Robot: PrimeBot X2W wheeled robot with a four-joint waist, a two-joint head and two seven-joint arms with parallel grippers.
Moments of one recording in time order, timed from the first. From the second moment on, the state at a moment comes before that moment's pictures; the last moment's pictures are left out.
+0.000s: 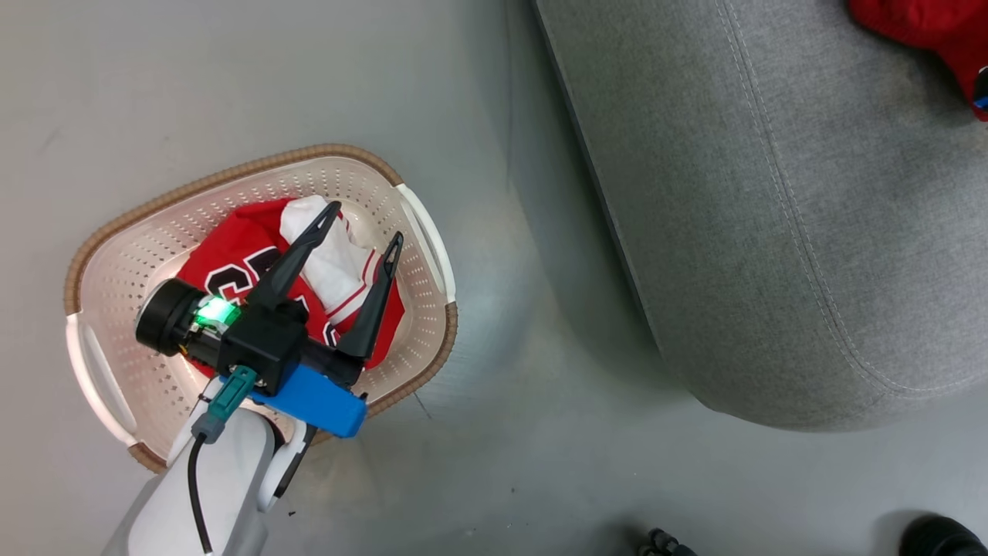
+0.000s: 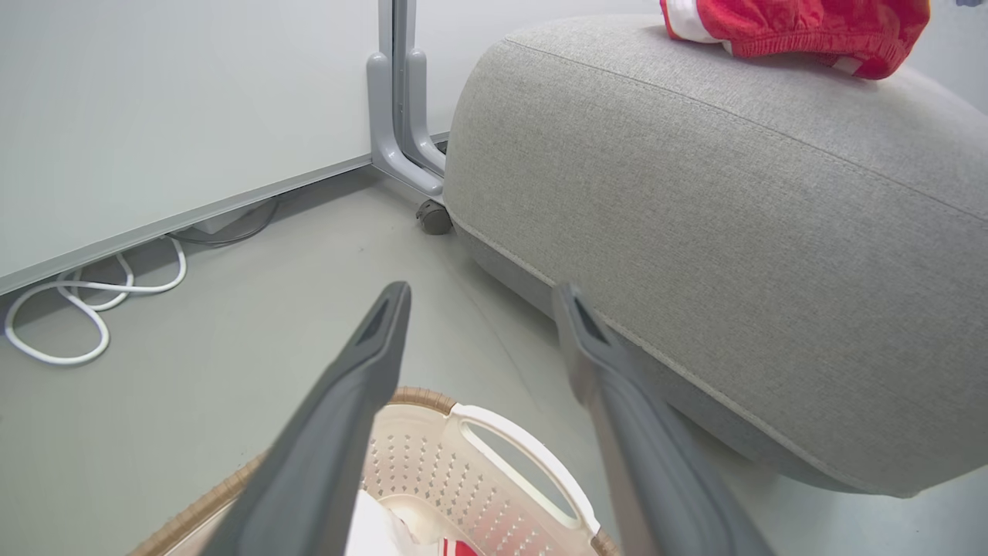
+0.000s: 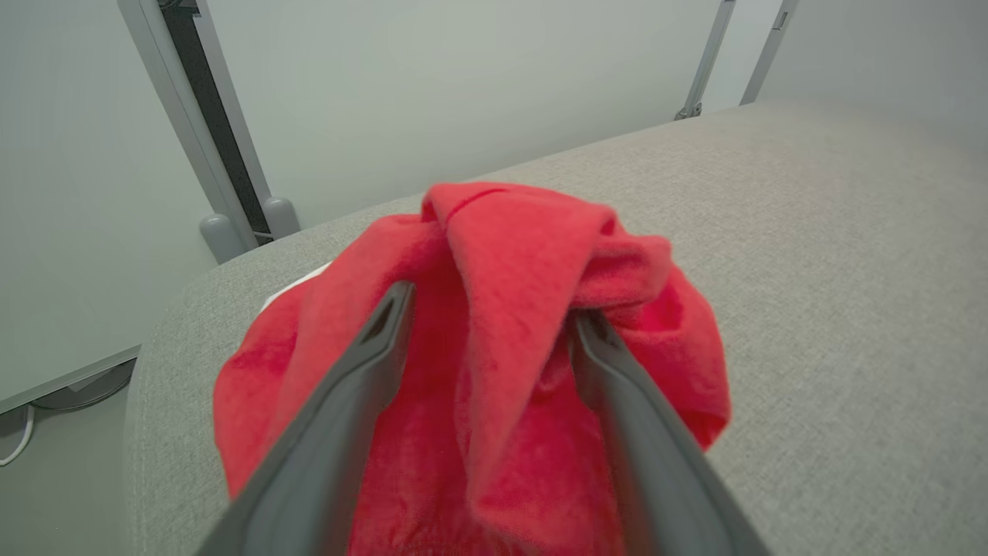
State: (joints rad) left arm -0.42 0.32 -0.46 0.23 -0.21 -0.11 -0.26; right arm -1.14 -0.26 -0.38 1.03 0.12 0.13 -0.26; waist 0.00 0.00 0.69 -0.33
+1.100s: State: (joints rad) left arm -0.30 0.11 -0.34 0.41 -0.27 -0.12 -0.26; right arm -0.64 -0.21 -0.18 0.77 0.12 0.13 -0.26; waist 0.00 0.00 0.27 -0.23
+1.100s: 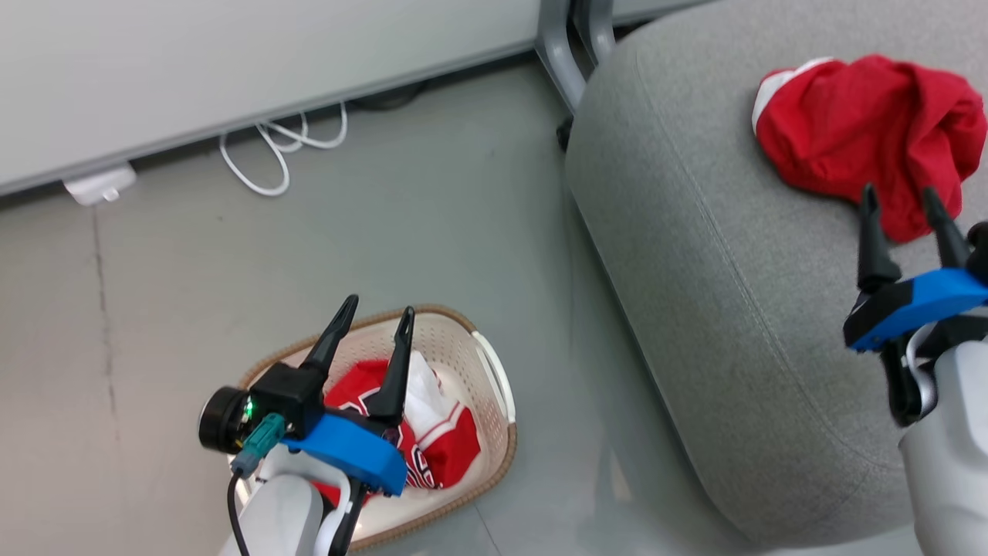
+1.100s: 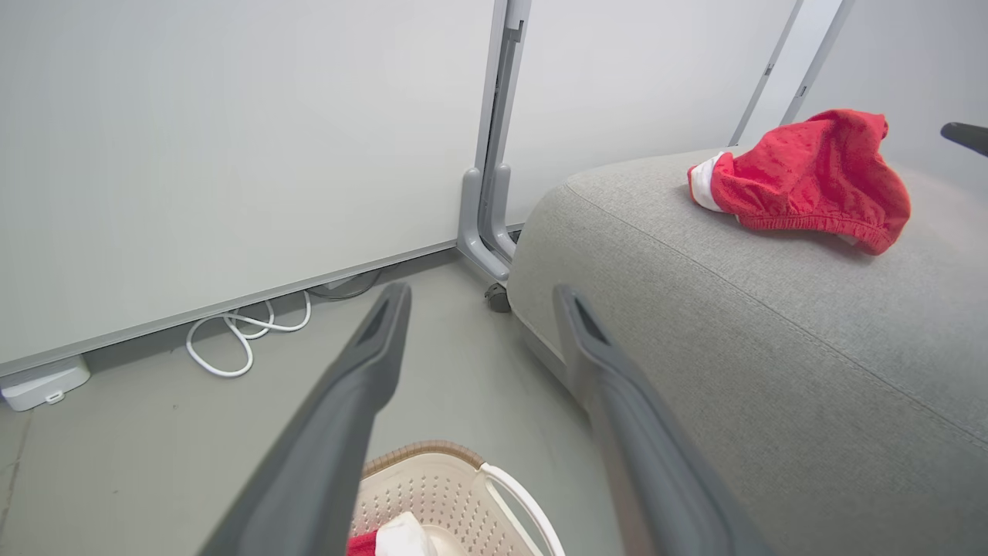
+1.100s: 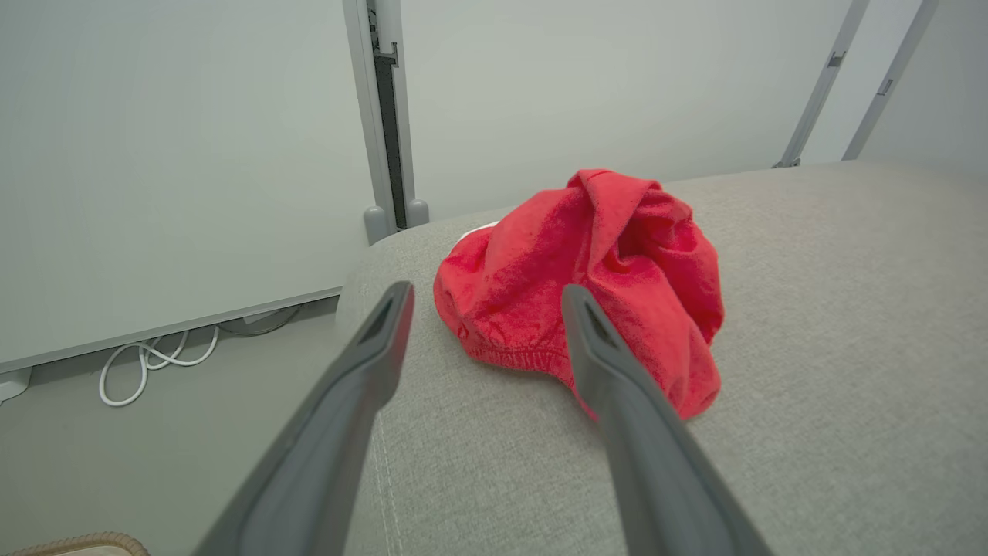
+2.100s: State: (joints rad) left arm -0.12 0.06 -0.14 0.47 -0.25 -0.13 -0.26; right arm -0.18 -0.06 -0.05 0.39 0.04 0.13 -0.19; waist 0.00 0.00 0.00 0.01
